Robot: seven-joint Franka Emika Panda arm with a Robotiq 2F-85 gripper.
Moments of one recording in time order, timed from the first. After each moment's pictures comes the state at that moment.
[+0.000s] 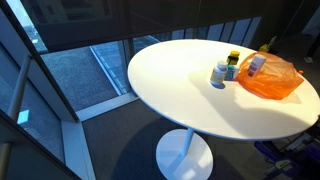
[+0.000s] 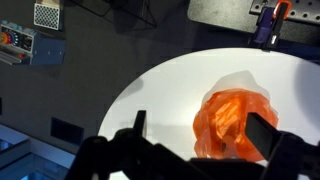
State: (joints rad) arm -0.19 -0.60 -0.20 -2.52 -0.44 1.93 -0.38
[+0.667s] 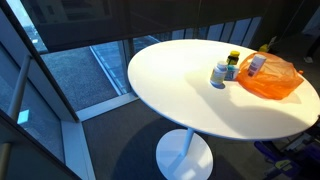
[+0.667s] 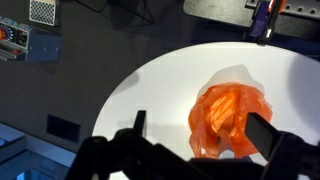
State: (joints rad) arm -0.16 -0.58 -0.20 -2.50 -0.42 1.93 -0.38
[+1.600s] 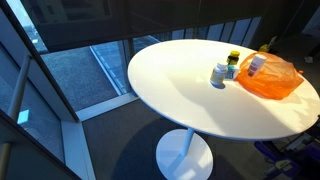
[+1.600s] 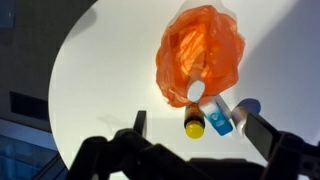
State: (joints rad) arm -0.06 -0.29 -0.16 -2.34 -0.19 2.09 -0.32
